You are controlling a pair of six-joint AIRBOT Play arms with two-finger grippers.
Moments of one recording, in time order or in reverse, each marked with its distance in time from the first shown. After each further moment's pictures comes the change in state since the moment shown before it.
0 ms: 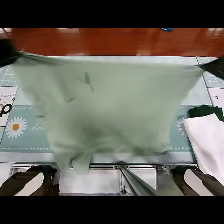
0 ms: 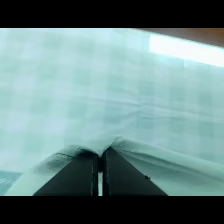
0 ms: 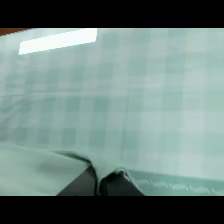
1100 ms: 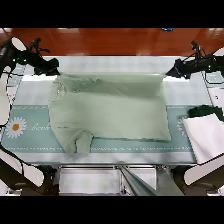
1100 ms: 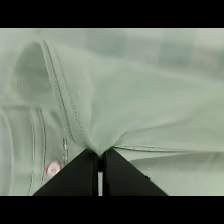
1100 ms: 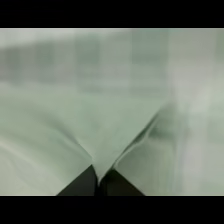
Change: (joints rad) left arm 0.107 -0.845 0.443 -0.196 -0.242 0.187; right arm 0.092 -0.832 0.440 -0.025 0.117 0.045
